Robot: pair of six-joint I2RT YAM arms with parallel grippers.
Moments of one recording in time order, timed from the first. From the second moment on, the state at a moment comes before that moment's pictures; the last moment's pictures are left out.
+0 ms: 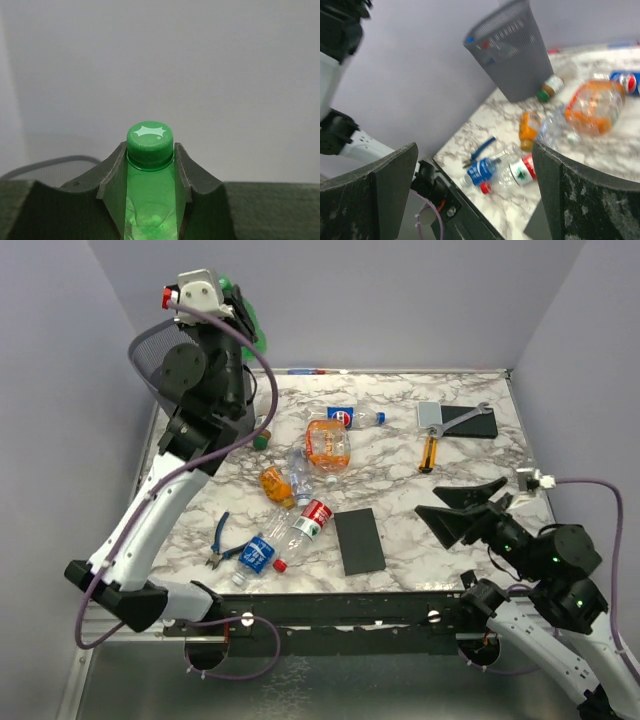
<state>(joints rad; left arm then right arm) -0.63 1.30 1.68 0.16 -0.58 0.09 0.68 0.27 0.76 -0.26 -0.12 0.56</state>
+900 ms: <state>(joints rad) -0.25 1.71 1.53 0.76 -0.84 0.11 0.68 0.18 0.56 -0.47 0.03 0.71</state>
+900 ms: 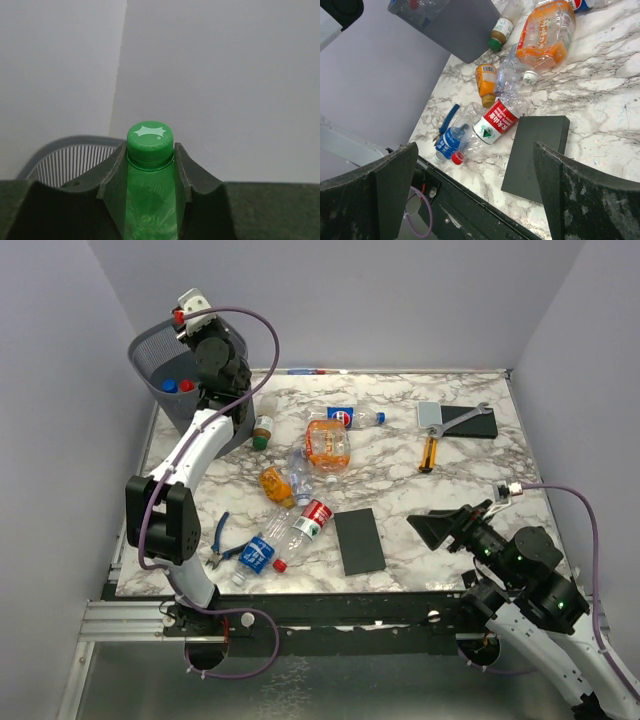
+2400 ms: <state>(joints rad) -0.91 0.90 0.73 -0.14 -0.65 -0.49 0.68 0.91 0.71 -0.33 0.11 0.70</state>
